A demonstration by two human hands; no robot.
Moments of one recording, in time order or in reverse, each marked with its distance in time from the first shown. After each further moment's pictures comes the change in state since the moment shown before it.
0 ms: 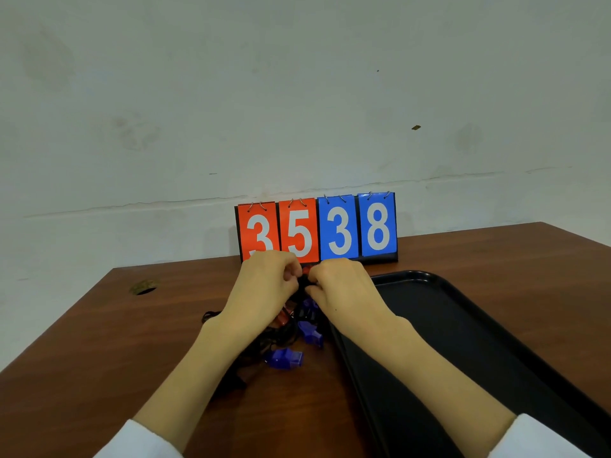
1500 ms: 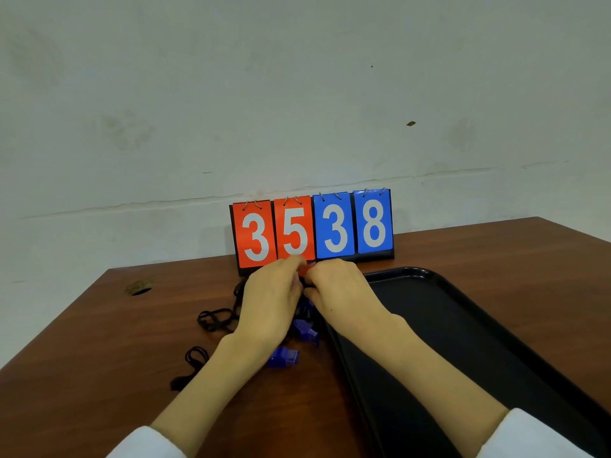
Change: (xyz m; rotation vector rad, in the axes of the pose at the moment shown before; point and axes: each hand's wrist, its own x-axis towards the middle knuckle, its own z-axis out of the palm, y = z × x) left_hand -0.011 0.005 0.032 -0.009 0.168 0.046; right_hand 0.004 0.006 0.009 -0.036 -0.053 -0.012
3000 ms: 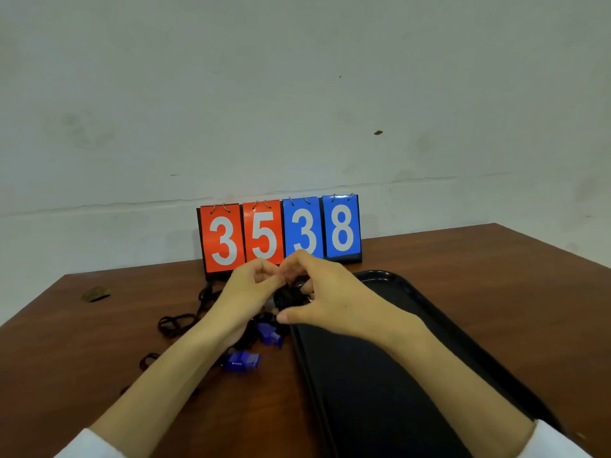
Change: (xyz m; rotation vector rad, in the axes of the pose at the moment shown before) left_hand 0.009 0.017 -0.001 -0.836 -0.291 -0.482; right_hand -0.039 0.035 -0.022 0.500 -0.001 -0.089
